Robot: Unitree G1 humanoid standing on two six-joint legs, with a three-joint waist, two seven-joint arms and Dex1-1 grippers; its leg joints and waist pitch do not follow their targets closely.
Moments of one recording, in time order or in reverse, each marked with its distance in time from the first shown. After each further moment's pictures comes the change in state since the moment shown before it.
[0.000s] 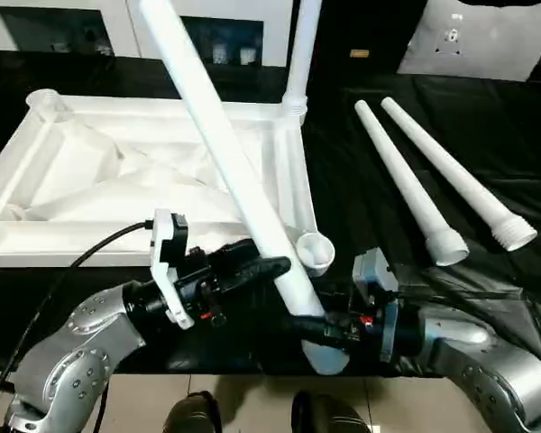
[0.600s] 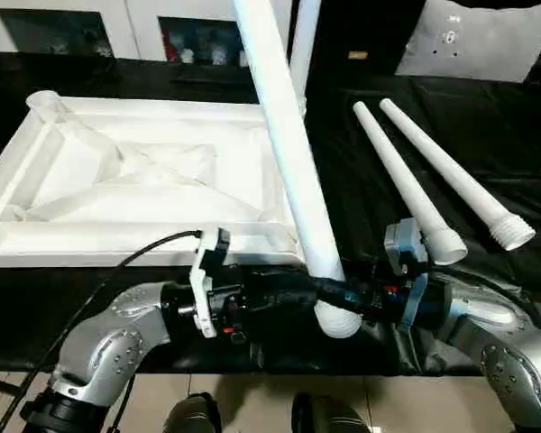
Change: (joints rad) left arm -0.125 -0.018 -0.118 0.185 0.058 0.015 -0.169; right arm -0.053 0.014 -0.140 0.010 0.043 -0.044 -0.022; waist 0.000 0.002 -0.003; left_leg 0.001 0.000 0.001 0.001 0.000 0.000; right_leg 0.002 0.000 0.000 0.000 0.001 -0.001
